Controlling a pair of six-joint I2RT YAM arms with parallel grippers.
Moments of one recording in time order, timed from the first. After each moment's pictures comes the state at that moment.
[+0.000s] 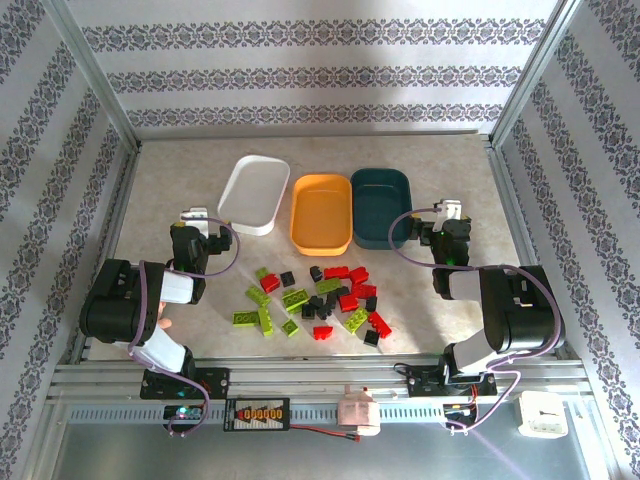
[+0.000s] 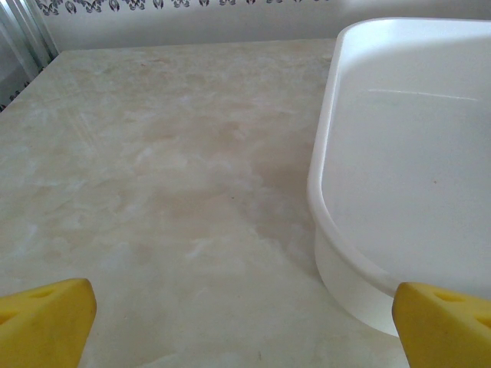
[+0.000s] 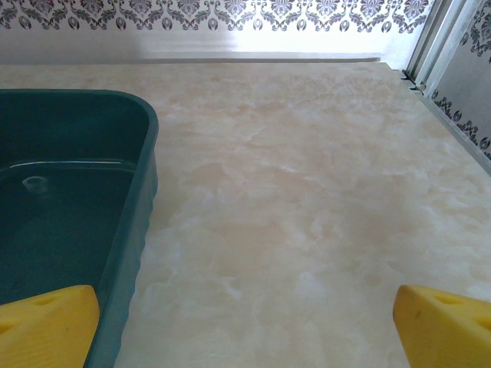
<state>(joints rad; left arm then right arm) -0.02 1.59 0.37 0.87 -0.15 0.00 0.02 1.52 0.38 0.80 0.09 0.02</state>
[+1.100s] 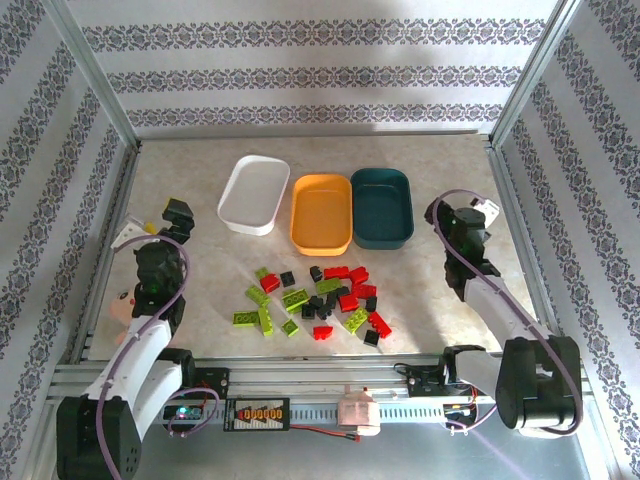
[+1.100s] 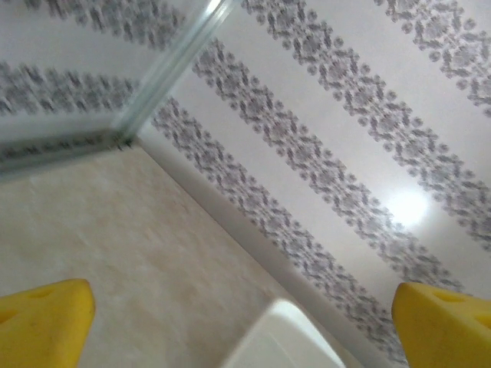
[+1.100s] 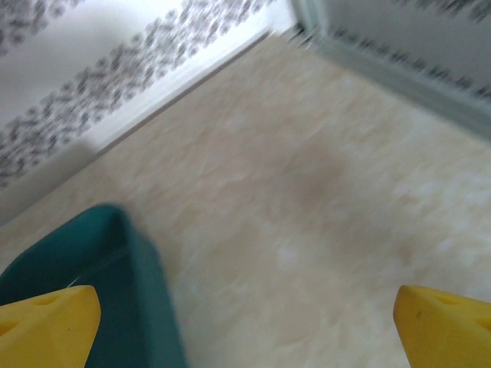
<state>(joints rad) 0.00 0.81 0.30 0.51 -0.33 -0.77 0.04 1.11 0.52 0.14 0.23 0.60</state>
